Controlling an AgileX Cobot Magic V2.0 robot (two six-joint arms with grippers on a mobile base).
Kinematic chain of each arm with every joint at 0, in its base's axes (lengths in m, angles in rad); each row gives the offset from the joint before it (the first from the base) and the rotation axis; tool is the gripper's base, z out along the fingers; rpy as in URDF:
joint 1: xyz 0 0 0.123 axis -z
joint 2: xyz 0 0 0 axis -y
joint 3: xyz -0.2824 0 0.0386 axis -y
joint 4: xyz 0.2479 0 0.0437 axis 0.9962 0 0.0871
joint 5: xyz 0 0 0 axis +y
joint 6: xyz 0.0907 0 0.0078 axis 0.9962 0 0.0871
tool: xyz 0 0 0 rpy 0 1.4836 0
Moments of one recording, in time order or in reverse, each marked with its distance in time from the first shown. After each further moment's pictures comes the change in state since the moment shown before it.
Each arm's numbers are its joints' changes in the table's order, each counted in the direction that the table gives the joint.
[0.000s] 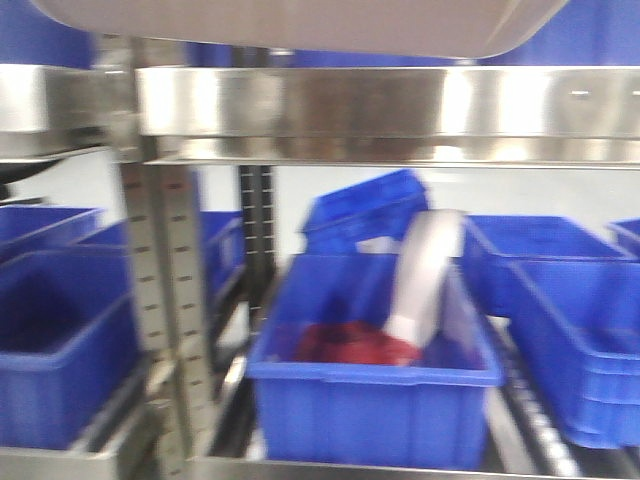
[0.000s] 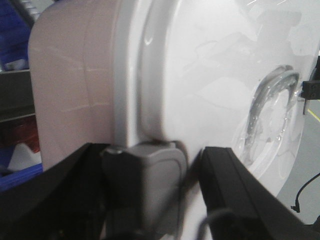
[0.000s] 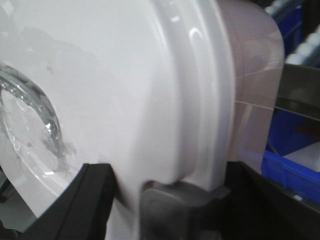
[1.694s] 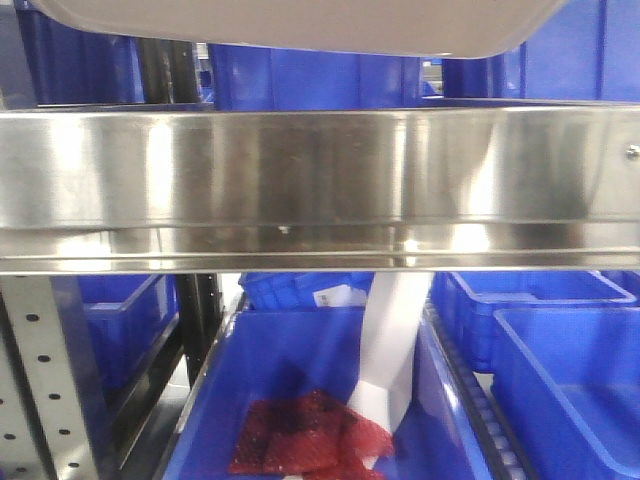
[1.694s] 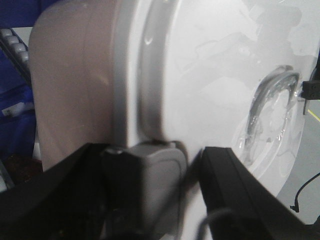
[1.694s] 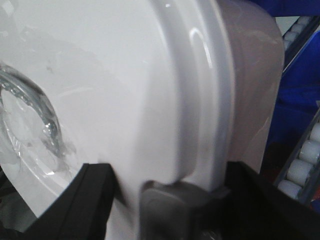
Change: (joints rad) left arm 0.000 -0.002 0.000 0.000 0.000 0.000; right arm 0.000 0.000 0.000 0.000 0.000 0.000
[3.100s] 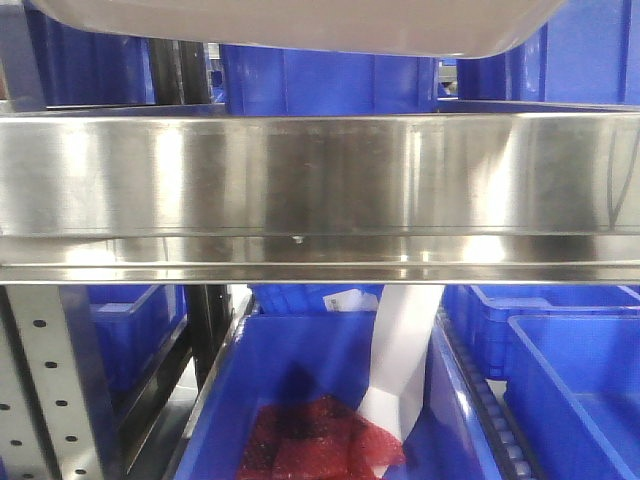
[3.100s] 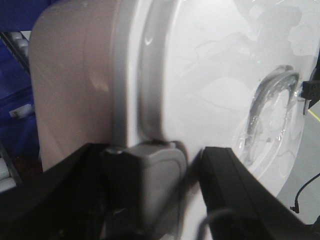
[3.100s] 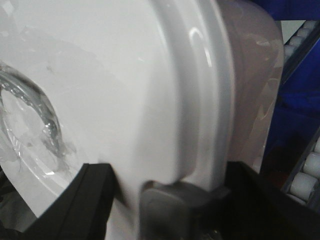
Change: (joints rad) left arm 0.000 0.000 0.000 0.000 0.000 0.000; right arm 0.000 0.000 0.000 0.000 0.000 0.000
